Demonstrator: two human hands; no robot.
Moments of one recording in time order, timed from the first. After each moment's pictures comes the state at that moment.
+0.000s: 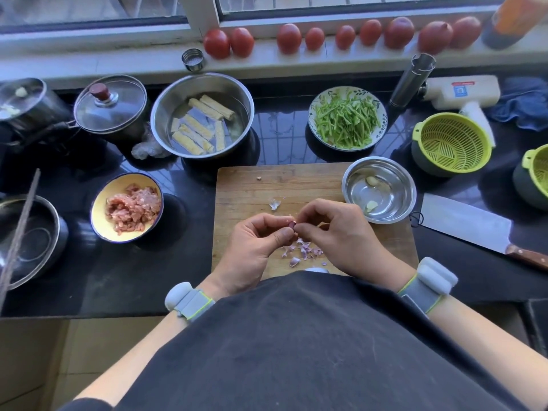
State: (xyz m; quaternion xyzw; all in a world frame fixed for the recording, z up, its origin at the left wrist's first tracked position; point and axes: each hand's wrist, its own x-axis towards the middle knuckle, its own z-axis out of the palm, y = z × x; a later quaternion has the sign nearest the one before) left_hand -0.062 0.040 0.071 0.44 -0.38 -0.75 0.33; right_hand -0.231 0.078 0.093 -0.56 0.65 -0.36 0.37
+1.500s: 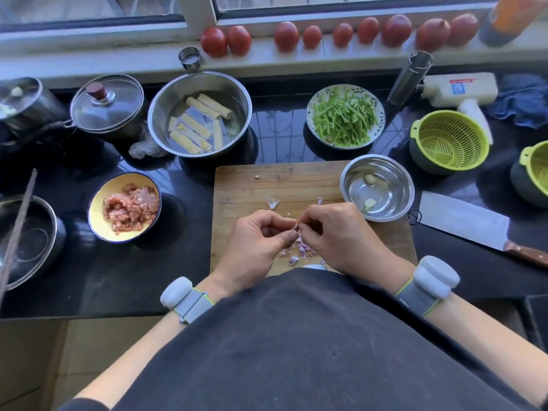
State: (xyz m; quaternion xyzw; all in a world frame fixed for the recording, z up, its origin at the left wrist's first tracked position) left_hand -0.062 0.037 0.076 0.49 -0.53 -0.64 0.25; right_hand -0.234 0.080 0.088 -0.65 0.67 -0.26 0.24
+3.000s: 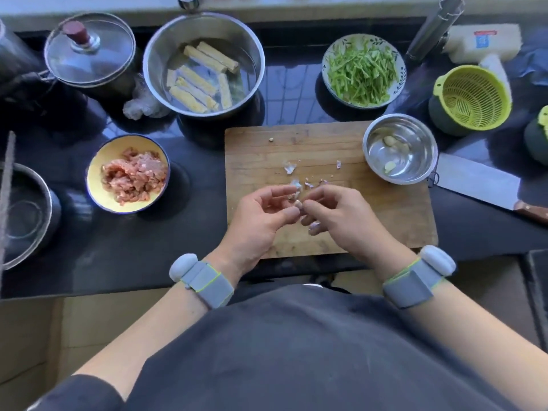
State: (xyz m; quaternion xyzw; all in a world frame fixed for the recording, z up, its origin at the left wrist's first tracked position) left_hand -0.015 0.031 0.049 0.47 -0.43 -0.74 0.24; right_hand -0.173 0.085 0.067 -0.32 0.72 -0.34 0.51
